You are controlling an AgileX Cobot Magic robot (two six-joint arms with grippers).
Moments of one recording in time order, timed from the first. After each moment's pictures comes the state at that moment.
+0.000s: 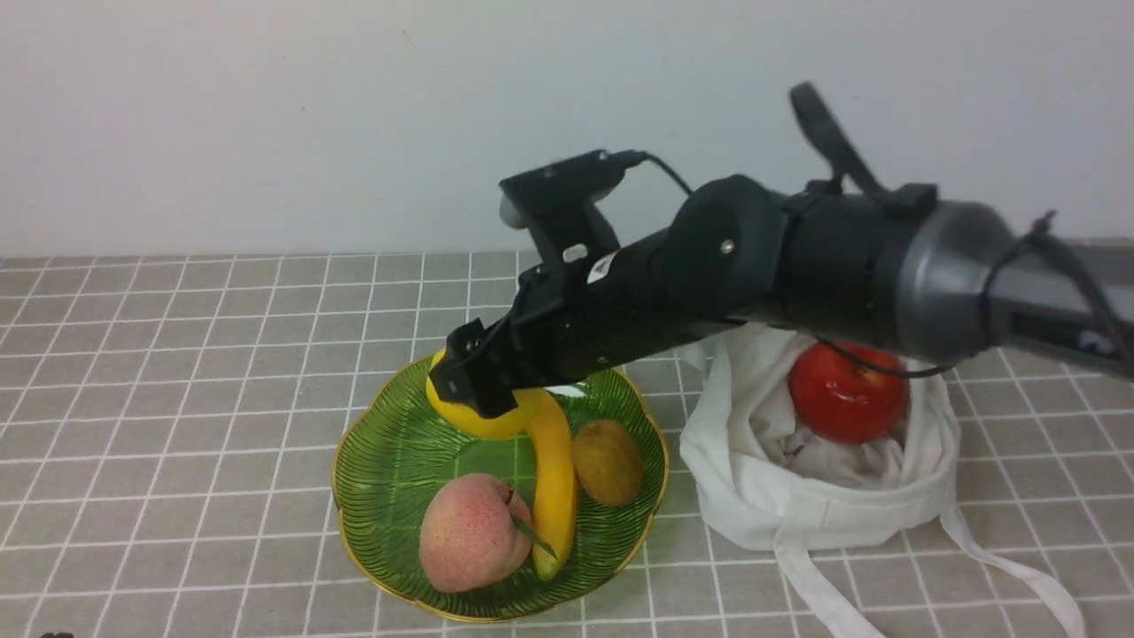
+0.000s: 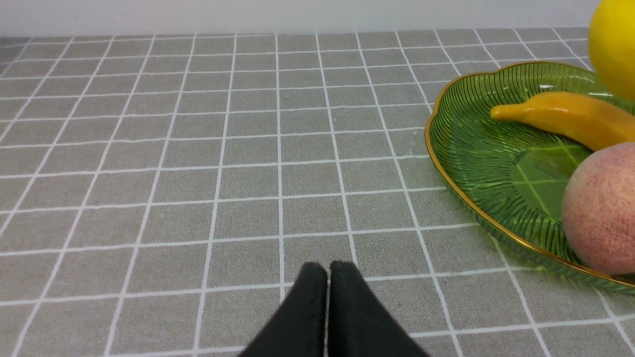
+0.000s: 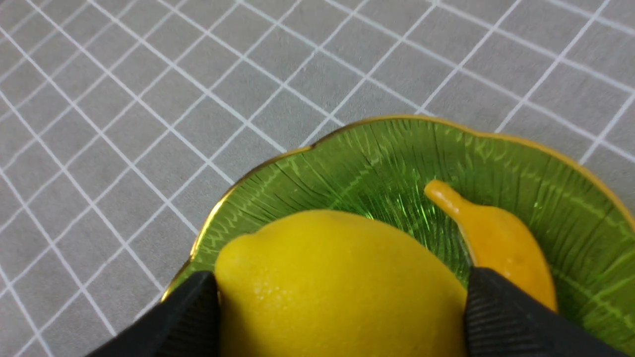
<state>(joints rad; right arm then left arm) 0.69 1.96 -1.47 0.63 0.51 -0.50 -0.06 -0.01 0.03 0.03 0.38 -0.06</state>
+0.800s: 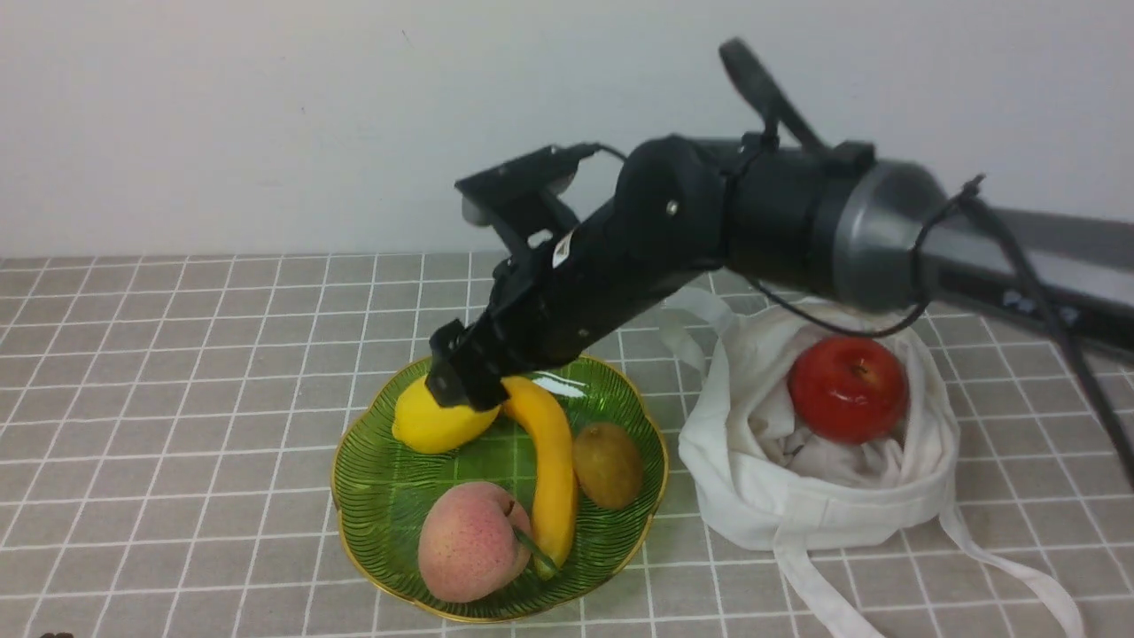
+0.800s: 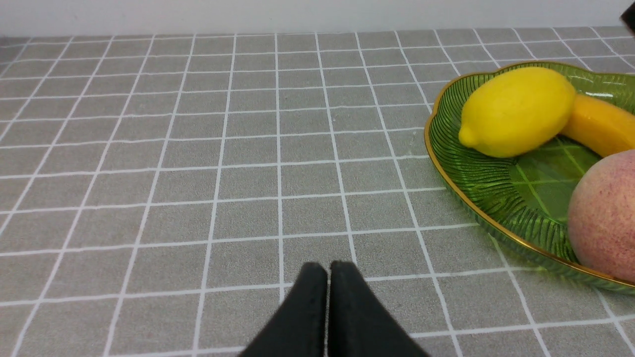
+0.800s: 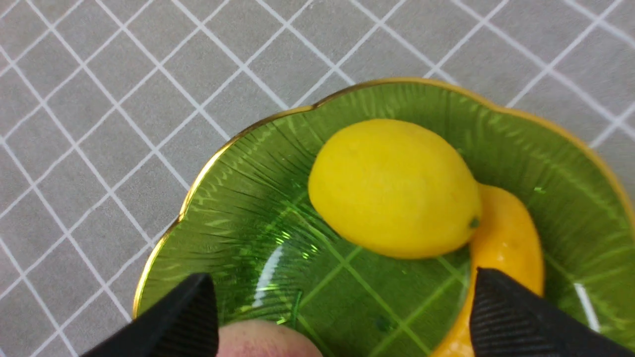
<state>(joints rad) 0.69 1.98 -1.66 0.36 0.78 -0.32 -0.06 -0.01 0.03 0.03 0.38 -0.06</state>
